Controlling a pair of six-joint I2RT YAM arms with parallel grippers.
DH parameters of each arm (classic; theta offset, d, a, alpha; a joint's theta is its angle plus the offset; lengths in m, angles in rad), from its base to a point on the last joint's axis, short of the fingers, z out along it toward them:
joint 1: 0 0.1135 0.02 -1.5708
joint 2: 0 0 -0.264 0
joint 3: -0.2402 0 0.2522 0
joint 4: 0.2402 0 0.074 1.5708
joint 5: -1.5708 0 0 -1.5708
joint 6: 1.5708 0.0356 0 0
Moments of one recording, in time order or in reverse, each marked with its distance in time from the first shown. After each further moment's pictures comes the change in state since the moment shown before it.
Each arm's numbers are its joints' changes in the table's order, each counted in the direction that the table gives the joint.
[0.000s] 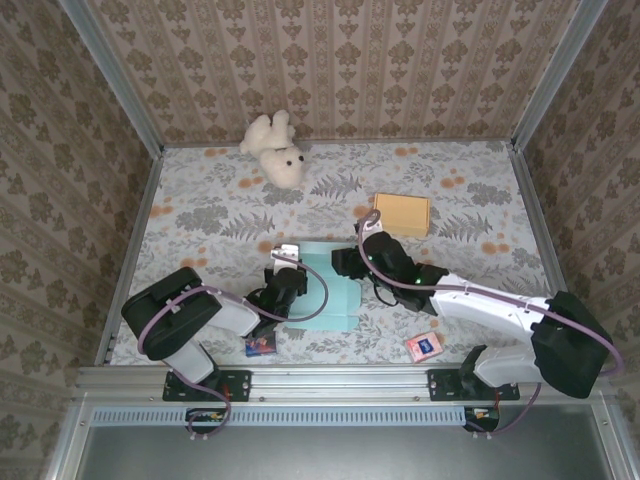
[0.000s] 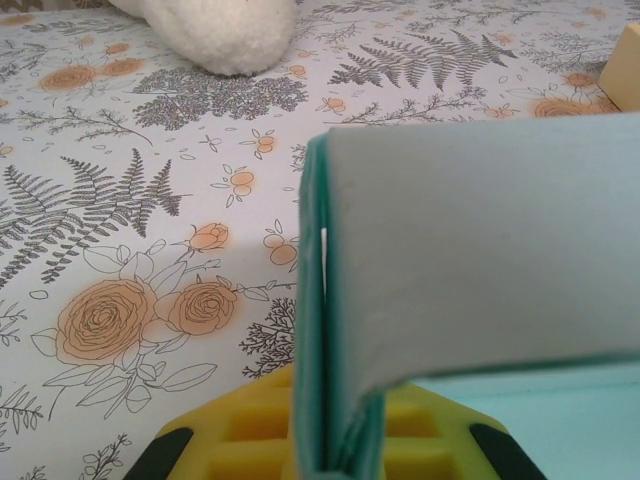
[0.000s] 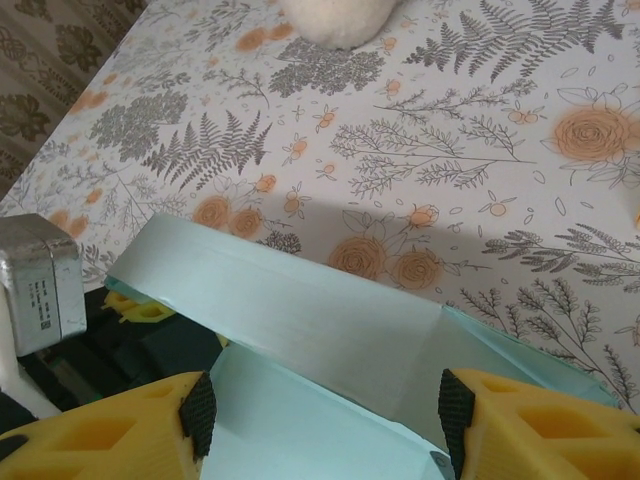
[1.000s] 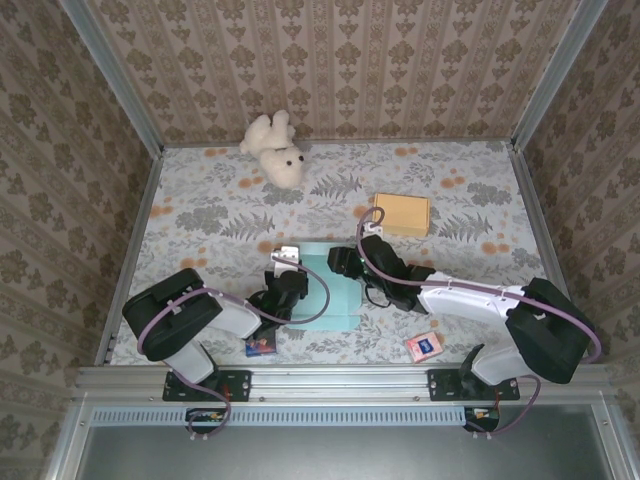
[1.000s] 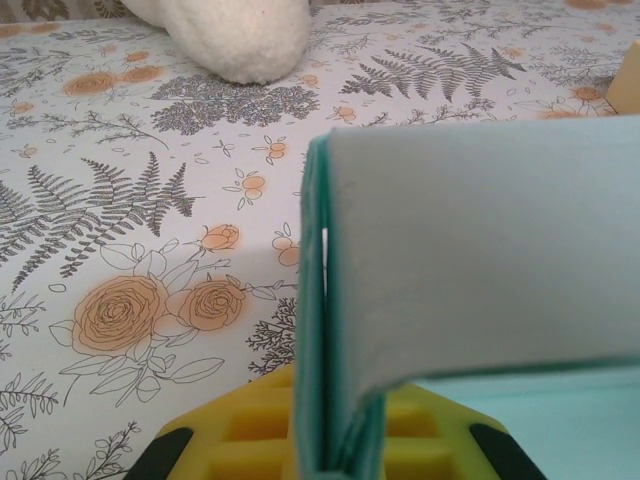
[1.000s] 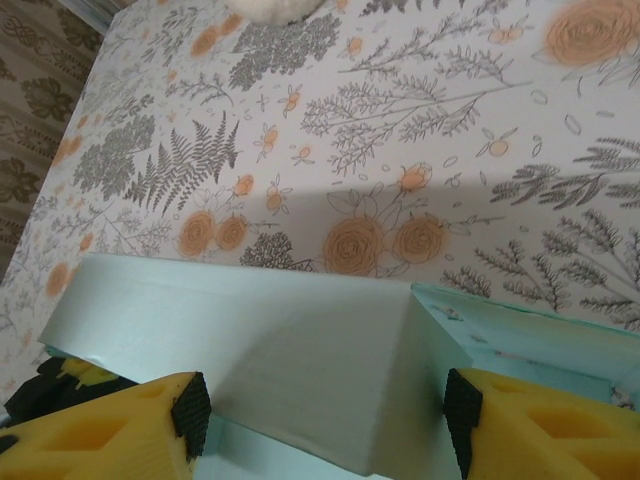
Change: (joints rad) left arm -0.034 0.000 0.000 0.000 0.066 -0.026; right arm -0.001 0.106 0.030 -0.113 0.000 0.245
